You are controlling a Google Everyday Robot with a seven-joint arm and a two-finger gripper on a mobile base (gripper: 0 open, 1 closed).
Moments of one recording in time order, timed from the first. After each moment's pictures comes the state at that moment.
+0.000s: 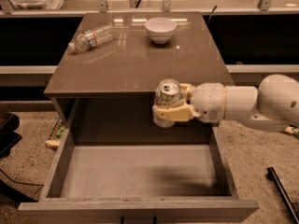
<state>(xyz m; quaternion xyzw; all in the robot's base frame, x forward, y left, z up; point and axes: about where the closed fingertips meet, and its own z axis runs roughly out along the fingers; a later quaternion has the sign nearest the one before) 0.498 -0.032 0.859 -0.48 0.60 0.40 0.51</state>
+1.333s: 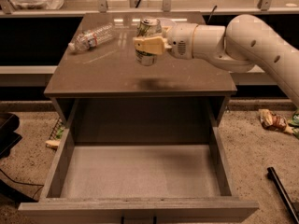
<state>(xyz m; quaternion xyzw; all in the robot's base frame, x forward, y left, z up) 0.657 0.007 0.953 -0.38 0.65 0.37 0.55</state>
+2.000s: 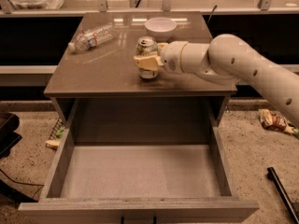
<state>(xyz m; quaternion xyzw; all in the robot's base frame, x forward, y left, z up) 0.691 0.013 0.882 -0.39 0.68 0.29 0.55</state>
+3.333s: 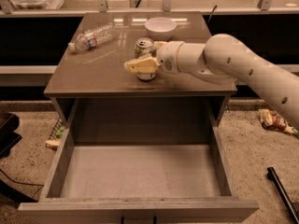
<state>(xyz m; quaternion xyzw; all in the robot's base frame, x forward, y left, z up) 0.689 0.025 0.881 -0.39 0.68 0.29 0.55</state>
